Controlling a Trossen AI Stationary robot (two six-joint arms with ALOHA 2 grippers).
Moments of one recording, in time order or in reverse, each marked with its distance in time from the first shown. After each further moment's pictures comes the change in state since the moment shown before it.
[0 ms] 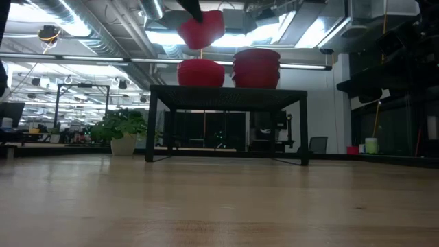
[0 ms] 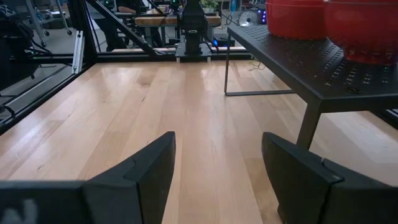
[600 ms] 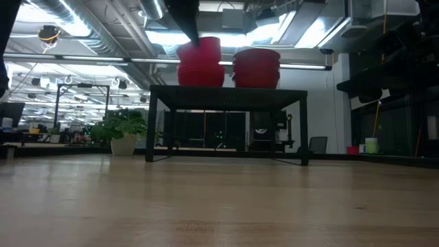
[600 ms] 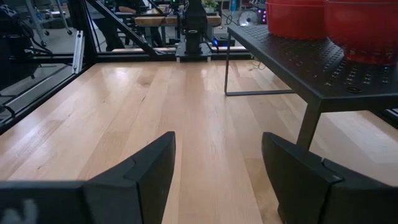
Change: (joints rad) left arm 0.146 0.071 0.000 -0.061 0.164 0.131; right arm 0.000 0.000 0.000 0.000 0.000 0.000
